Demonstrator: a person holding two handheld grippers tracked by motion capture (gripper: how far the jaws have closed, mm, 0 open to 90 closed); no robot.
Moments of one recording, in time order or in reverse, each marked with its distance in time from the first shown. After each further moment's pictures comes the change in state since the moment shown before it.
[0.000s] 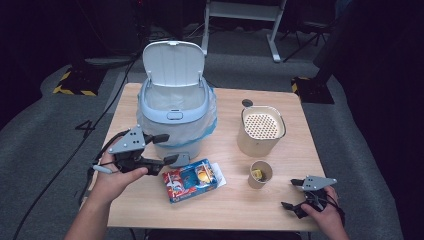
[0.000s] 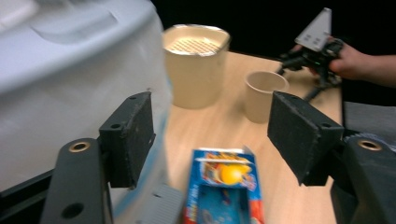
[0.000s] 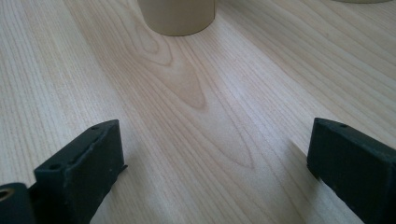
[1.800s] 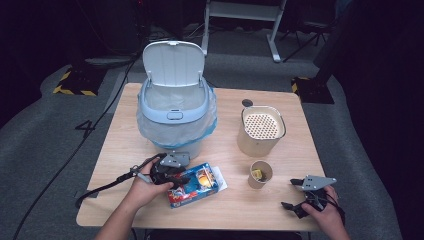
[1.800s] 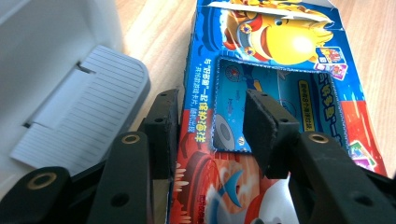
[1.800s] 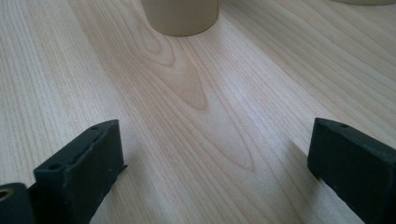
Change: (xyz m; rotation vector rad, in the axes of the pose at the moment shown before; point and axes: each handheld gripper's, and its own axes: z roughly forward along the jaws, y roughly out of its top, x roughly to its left) left arm 0.007 -0.092 0.102 0.438 -0.049 -0.118; right arm -0.001 0.000 0.000 0.002 0.010 -0.011
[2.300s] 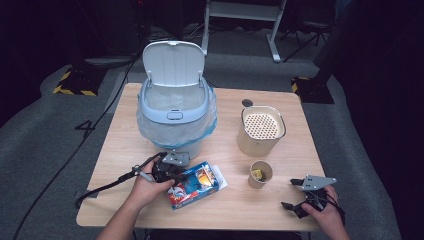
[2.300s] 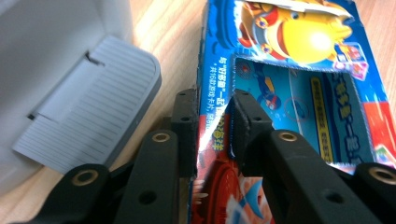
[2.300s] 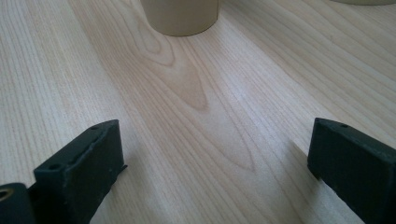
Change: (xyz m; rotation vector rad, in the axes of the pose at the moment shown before) left arm 0.002 0.002 0.002 0.002 0.029 -0.028; right arm 0.000 0.000 0.000 0.000 0.000 0.000
